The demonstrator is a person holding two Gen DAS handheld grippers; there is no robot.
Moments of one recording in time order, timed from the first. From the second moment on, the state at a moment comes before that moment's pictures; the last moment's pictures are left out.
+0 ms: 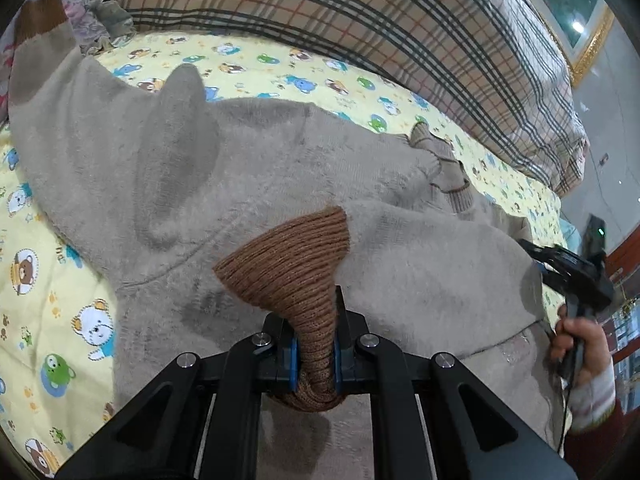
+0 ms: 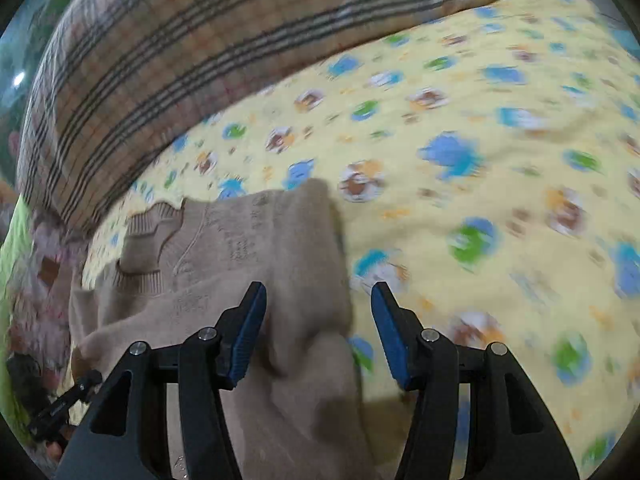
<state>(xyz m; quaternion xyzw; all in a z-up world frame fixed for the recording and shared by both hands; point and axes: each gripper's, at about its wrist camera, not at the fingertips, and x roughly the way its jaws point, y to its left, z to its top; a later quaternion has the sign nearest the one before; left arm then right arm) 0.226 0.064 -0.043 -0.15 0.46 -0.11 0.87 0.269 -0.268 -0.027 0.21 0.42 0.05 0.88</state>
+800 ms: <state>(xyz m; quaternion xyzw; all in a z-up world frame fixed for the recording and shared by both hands) 0.230 0.045 -0.053 -0.11 0.47 -0.11 0.87 0.192 -0.263 0.000 0.25 0.38 0.12 0.88</state>
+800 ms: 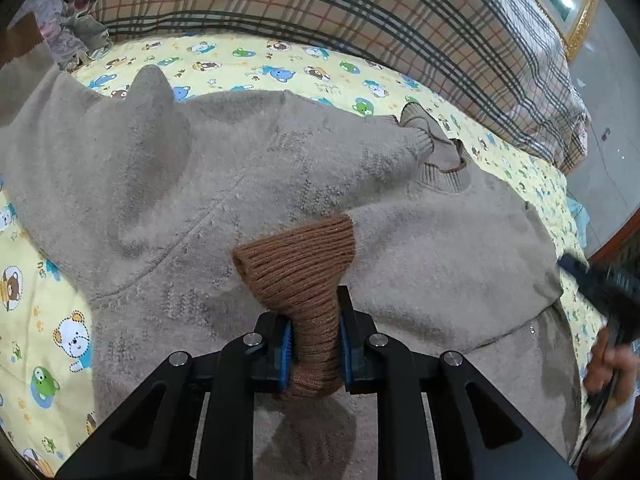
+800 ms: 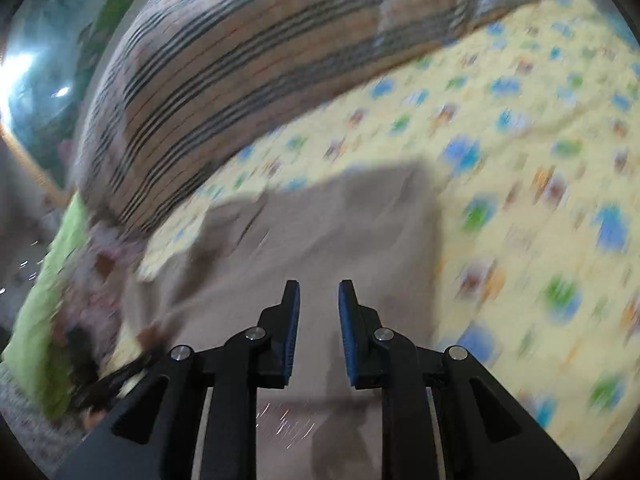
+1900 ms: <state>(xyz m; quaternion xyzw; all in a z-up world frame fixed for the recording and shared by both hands) 0.281 0.303 -0.019 -0.23 0.41 0.14 0.87 0.142 -0.172 -0.021 0.20 0.42 0.13 0.87</state>
